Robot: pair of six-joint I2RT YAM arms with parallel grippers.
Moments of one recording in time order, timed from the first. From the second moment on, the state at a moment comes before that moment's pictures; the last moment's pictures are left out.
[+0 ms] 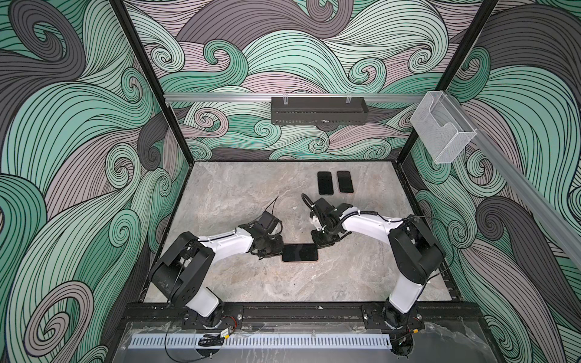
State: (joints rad) left arm -0.63 1.54 0.72 -0.34 0.28 -0.70; right arm 0.66 1.79 1.12 -0.75 -0.21 0.30
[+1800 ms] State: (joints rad) left arm -0.63 1.56 0.74 -0.33 0.28 -0.71; right arm 0.72 1.82 1.14 -0.75 -0.17 0.26
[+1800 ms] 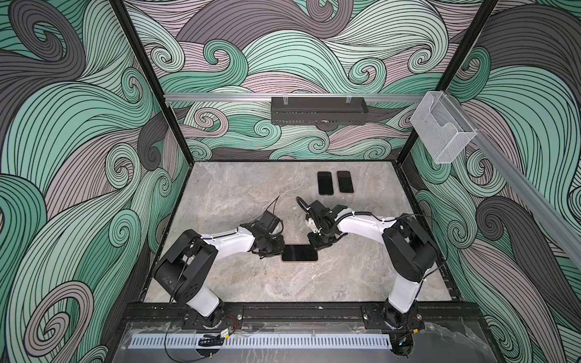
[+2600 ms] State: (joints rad) left arm -0.53 0.93 0.51 -0.57 -0.07 -0.84; right arm 0.83 1.80 1.35 -0.90 -0.15 -0.28
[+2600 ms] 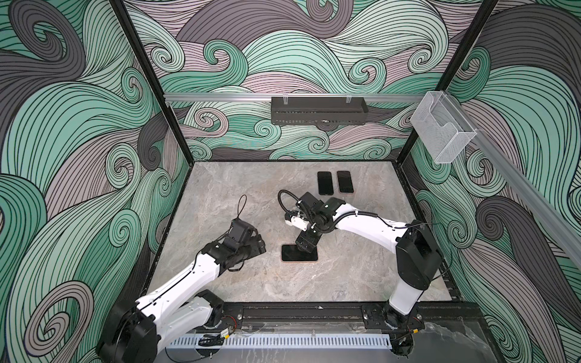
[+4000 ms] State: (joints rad) left arm -0.50 0.63 0.43 -0.71 -0.14 -0.81; right arm 0.95 1.99 1.36 -0.89 0.01 -0.43
